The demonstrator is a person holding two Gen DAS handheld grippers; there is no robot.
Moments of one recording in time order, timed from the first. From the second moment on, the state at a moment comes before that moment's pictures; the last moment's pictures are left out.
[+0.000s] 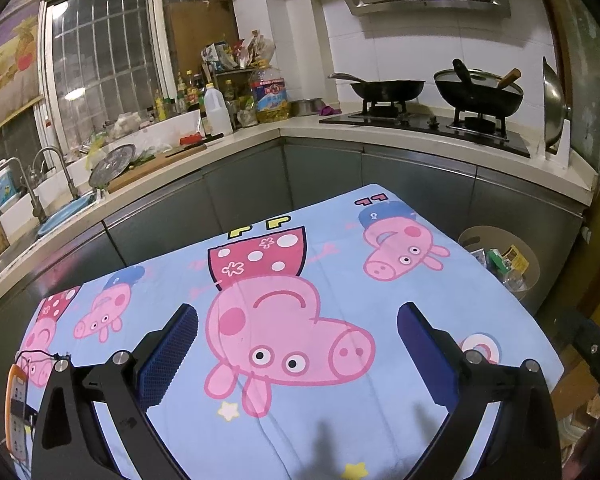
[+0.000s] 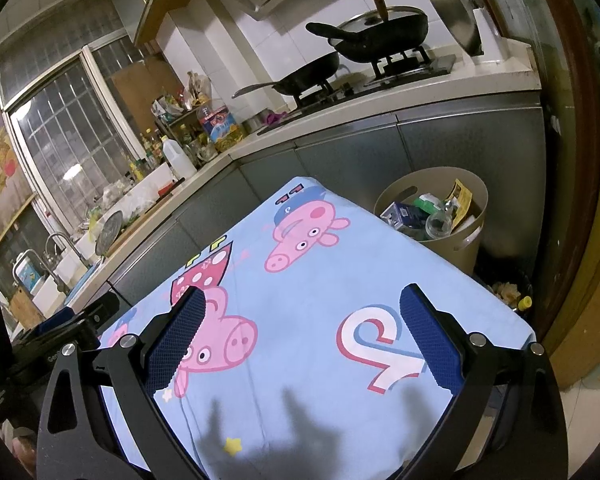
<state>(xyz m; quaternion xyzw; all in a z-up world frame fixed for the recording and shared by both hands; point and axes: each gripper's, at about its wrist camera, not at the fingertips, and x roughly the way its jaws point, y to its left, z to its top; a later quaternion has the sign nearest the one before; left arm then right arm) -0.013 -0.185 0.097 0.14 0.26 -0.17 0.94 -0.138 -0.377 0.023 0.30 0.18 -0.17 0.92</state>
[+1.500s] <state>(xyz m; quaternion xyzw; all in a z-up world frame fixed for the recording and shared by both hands) -0.016 -0.181 0.095 0.16 0.25 -0.16 0.94 -0.139 -0.374 0.022 0.30 0.19 -0.16 0.92</state>
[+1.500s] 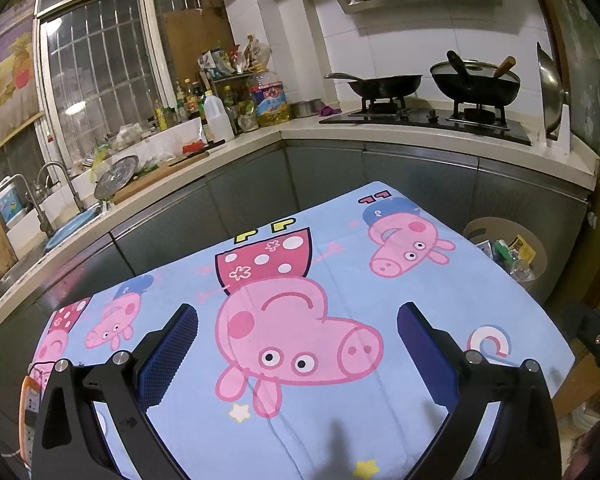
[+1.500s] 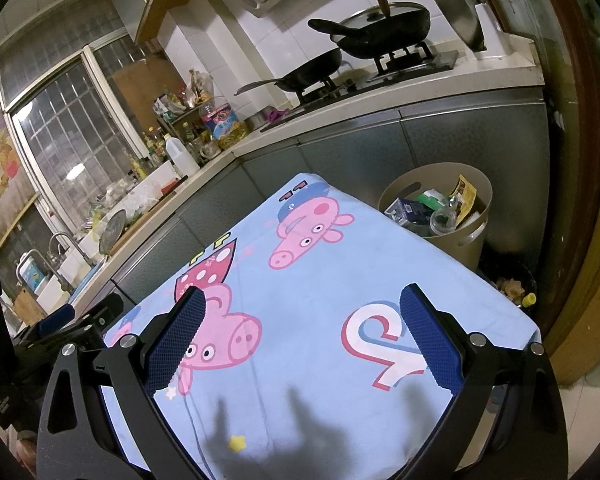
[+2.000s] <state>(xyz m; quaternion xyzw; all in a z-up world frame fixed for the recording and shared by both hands) -0.015 -0.181 0.094 0.17 0.25 -0.16 0.94 -0.140 -0.371 0.021 0.30 0.19 -0.16 0.92</state>
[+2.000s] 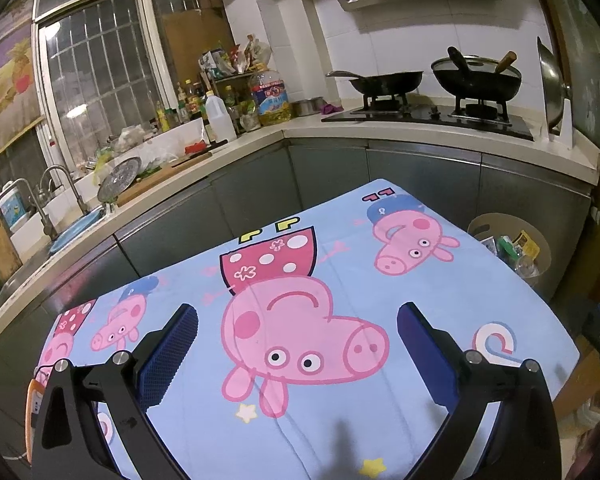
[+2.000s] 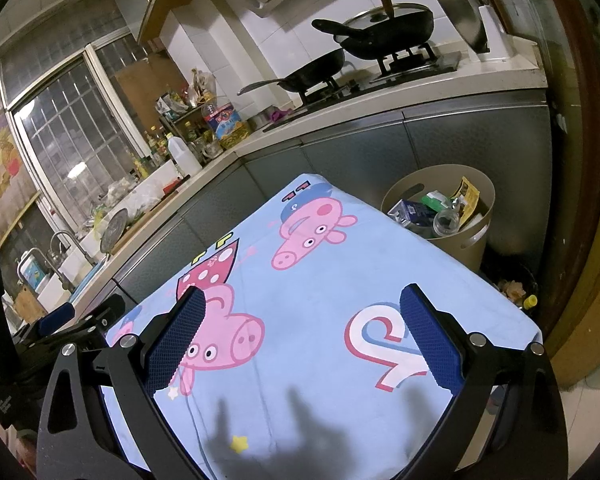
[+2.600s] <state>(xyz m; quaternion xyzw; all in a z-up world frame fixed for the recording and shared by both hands) -0.007 -0.172 0.101 0.14 0.26 -0.19 0.93 -0.139 -0.370 0.021 0.30 0.19 -0.16 0.92</state>
